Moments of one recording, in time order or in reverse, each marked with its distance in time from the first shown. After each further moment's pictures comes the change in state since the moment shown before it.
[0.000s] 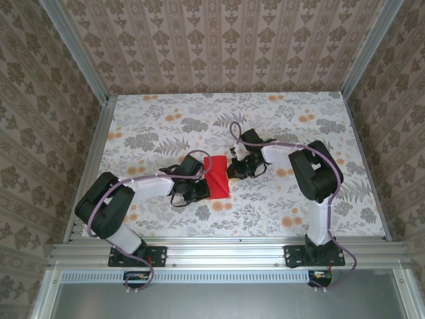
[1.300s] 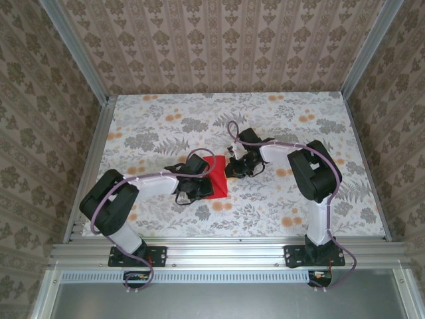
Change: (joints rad) left arm -0.040 0.043 0.055 -0.007 -0.067 -0.046; right arm 0.013 0.009 0.029 -0.011 0.000 -0.018
